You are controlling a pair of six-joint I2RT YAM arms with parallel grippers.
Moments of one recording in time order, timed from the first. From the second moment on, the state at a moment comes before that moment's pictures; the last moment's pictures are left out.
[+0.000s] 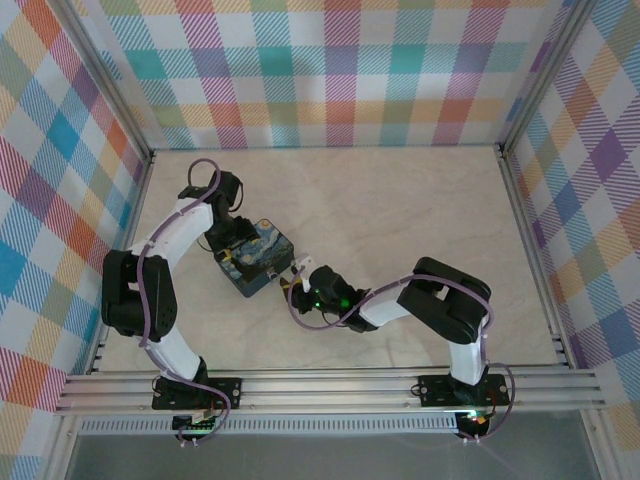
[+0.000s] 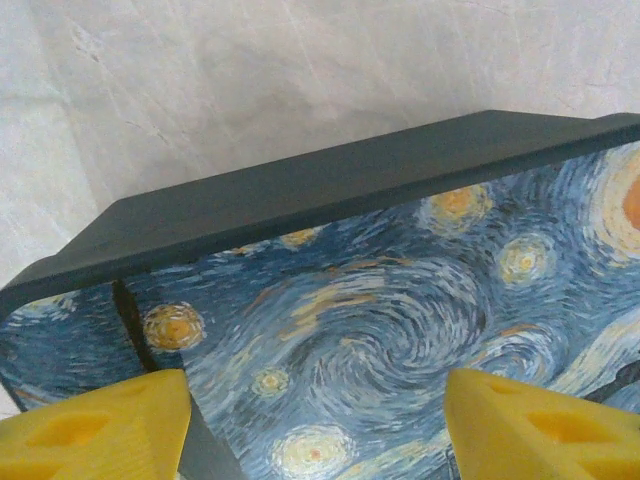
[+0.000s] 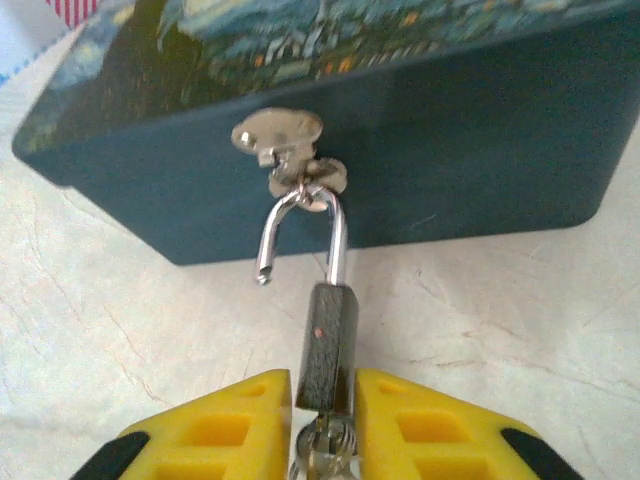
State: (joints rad) left arm -0.18 1.69 1.31 -0.98 0.08 -0.74; right arm 1.06 1.92 0.76 0.66 0.04 0.37
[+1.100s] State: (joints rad) left arm -0.15 1.61 1.35 -1.00 0.02 -0.73; right arm 1.06 2.01 0.95 0.44 0.28 0.46
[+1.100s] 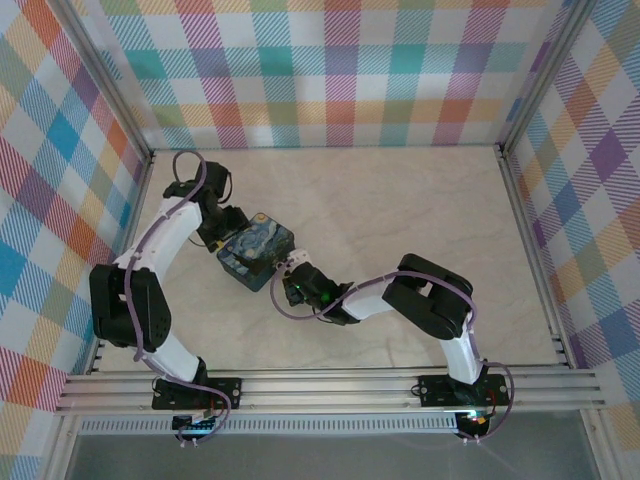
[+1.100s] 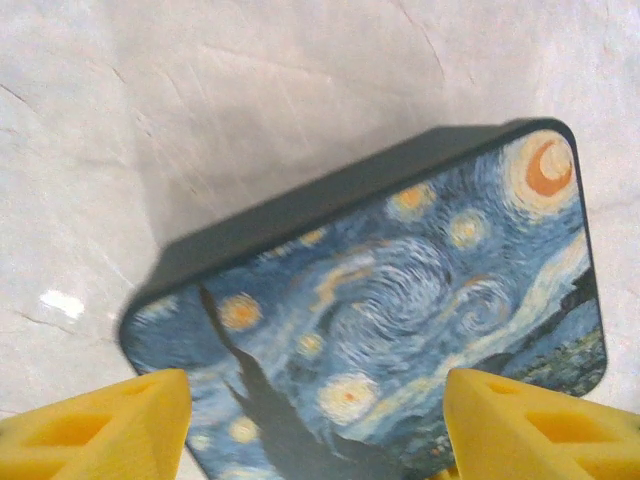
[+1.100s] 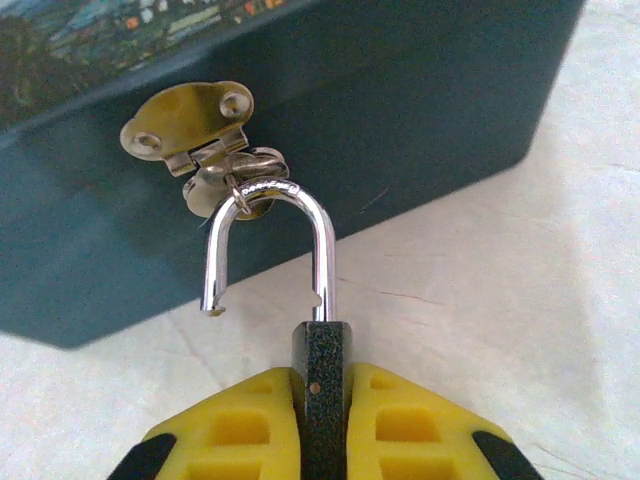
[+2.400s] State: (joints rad) left arm -0.21 1.53 1.10 -0.78 -0.05 -0.79; right arm 0.90 2.07 1.13 0.24 0.29 0.51
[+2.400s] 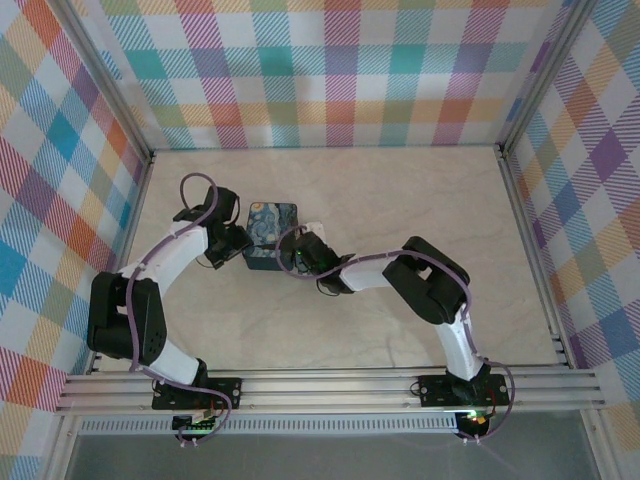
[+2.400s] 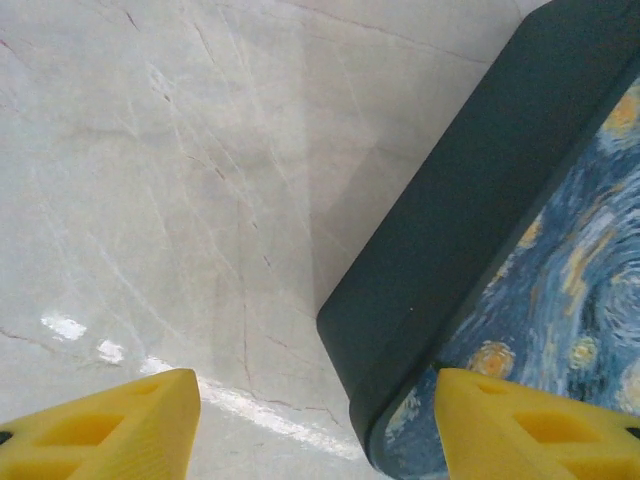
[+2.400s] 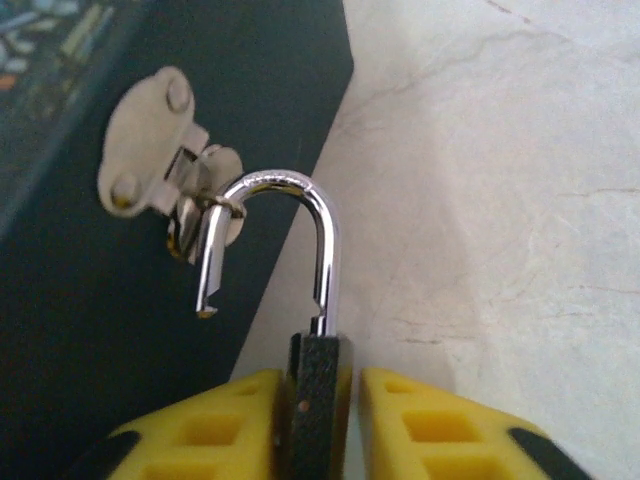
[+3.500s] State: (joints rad) left arm -0.22 1.58 1.20 -0.82 -0.07 -0.78; right arm 0.81 1.85 1.03 0.12 -0.02 0.32
